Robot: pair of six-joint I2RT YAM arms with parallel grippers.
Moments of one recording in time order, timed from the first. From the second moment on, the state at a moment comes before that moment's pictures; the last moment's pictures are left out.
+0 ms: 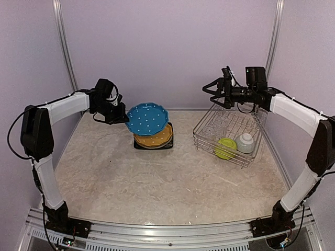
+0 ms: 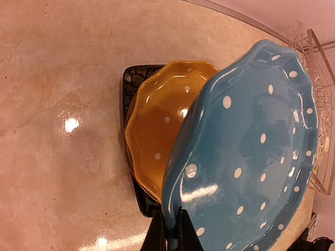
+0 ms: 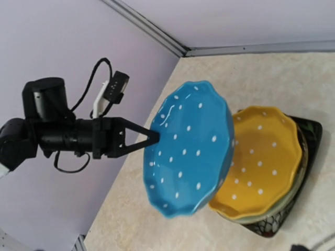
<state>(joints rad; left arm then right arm) -0.32 1.90 1.64 -0.62 0.32 -0.43 0.30 1.62 1.47 -0.18 -0.76 0.60</state>
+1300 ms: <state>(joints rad) -0.33 2.13 1.74 -0.67 0.26 -0.54 0.26 1.60 1.36 -0.14 -0.79 0.63</state>
